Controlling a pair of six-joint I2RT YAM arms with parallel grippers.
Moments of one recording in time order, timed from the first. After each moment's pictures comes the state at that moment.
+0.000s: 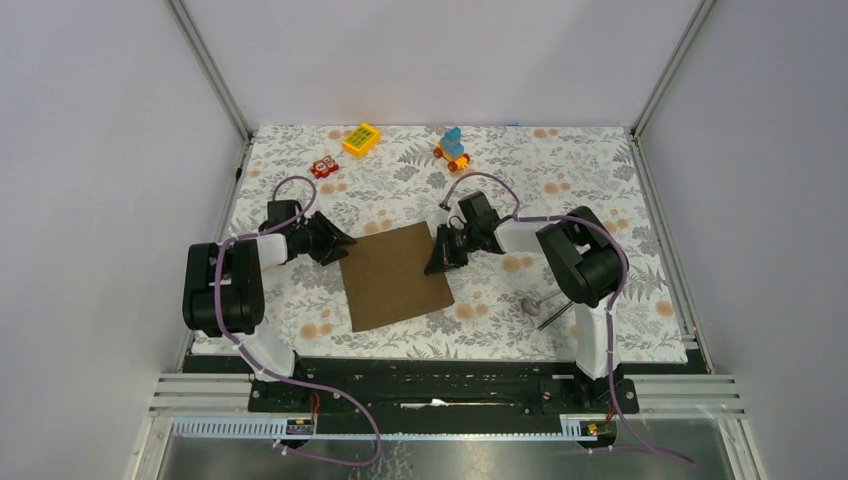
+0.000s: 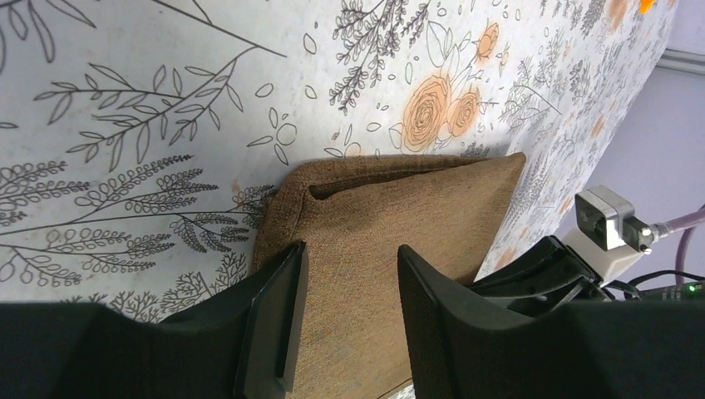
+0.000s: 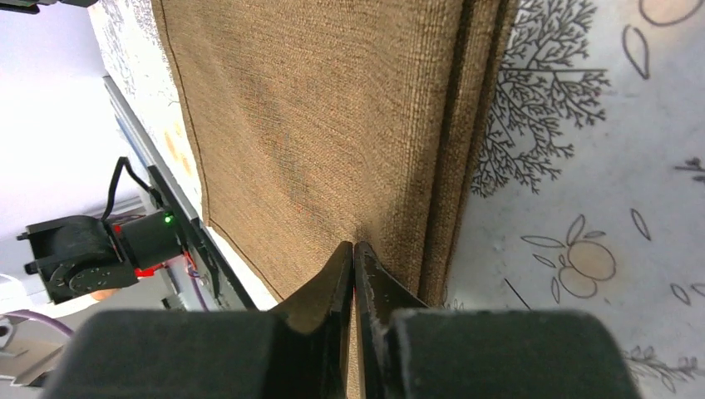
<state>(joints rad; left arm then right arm) 0.09 1.68 0.75 0.00 0.54 -0.77 0.56 2.06 1.14 -0.03 -0.69 0.59</state>
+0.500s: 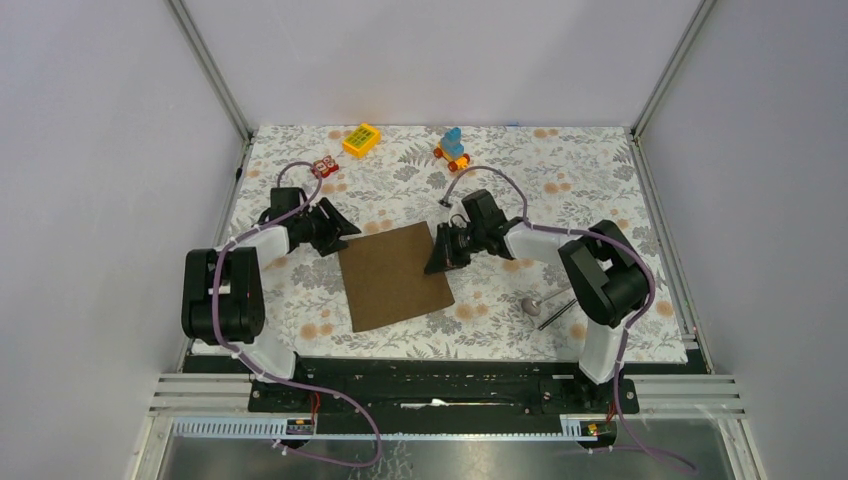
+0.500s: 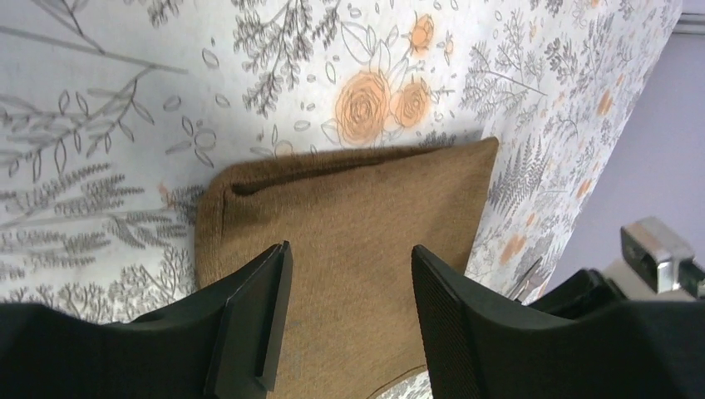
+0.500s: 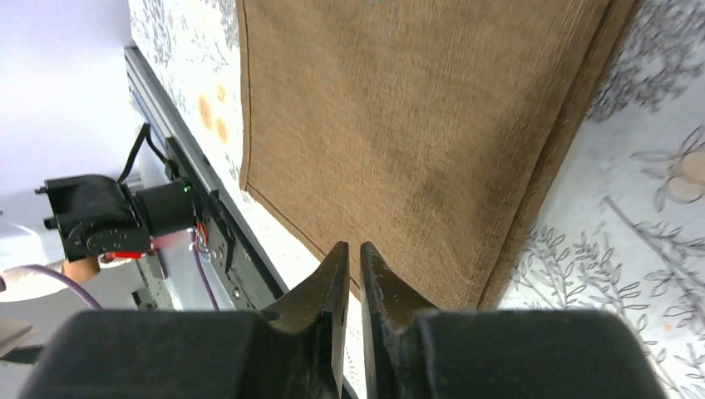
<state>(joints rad) 0.04 1.61 0.83 -0.11 0.52 -0.71 0.59 1.87 1.07 -0.06 -0.66 0.55</state>
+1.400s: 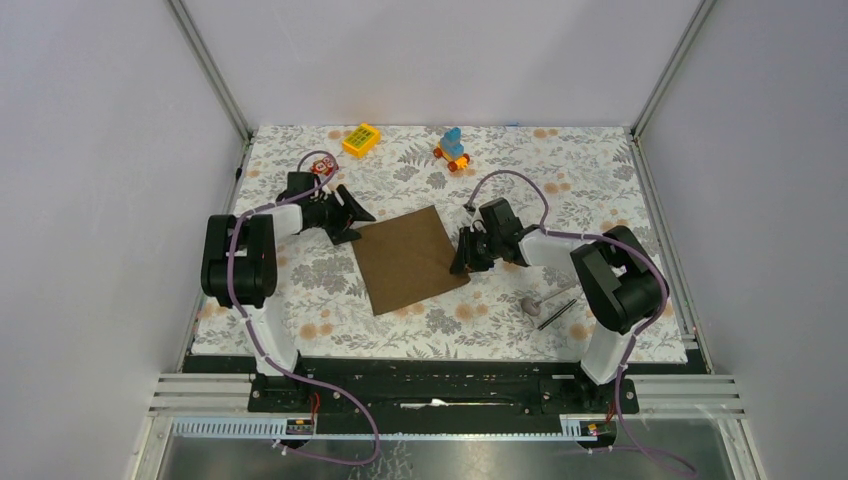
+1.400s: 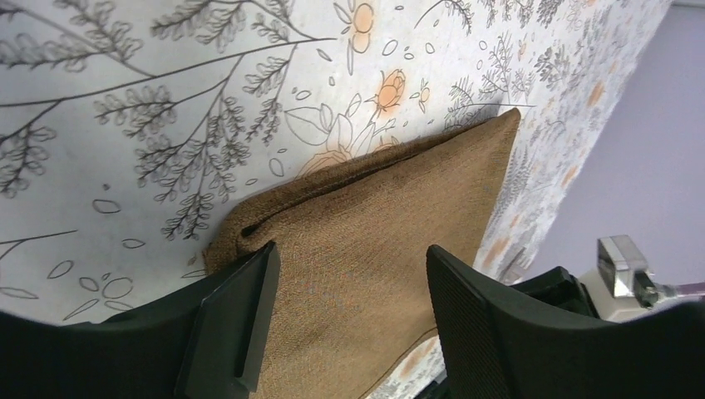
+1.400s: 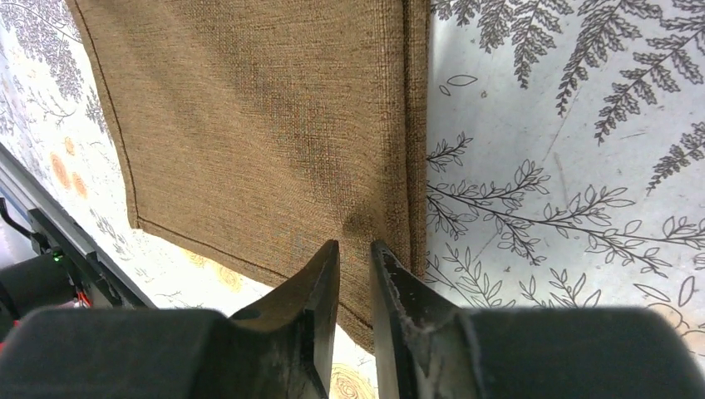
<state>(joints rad) 0.01 1.89 1.05 -0.11 0.60 -0.73 0.53 1.80 0.91 -0.03 -0.40 0.48</state>
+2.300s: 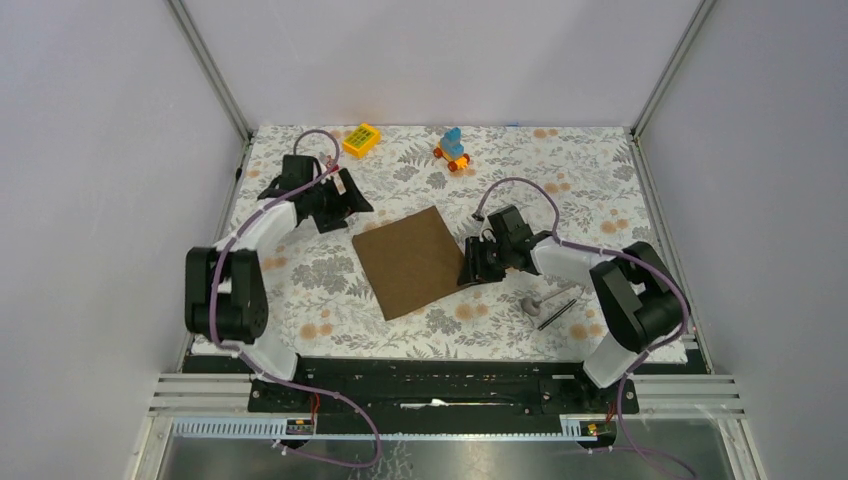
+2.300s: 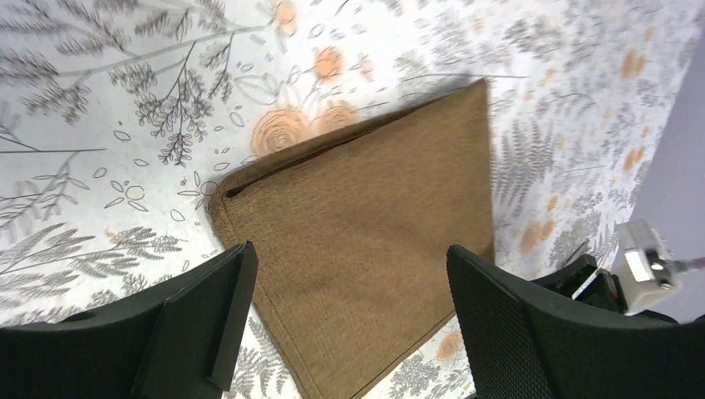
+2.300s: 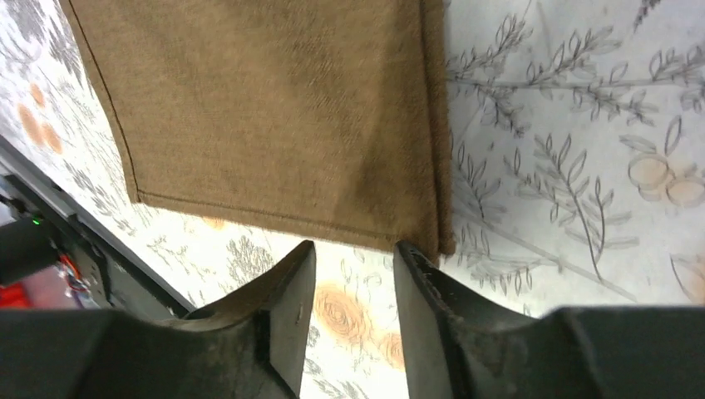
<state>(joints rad) -0.06 1.69 1.13 -0.36 0.42 -0.55 0.52 1.68 0.83 -0.13 -0.42 0.47</state>
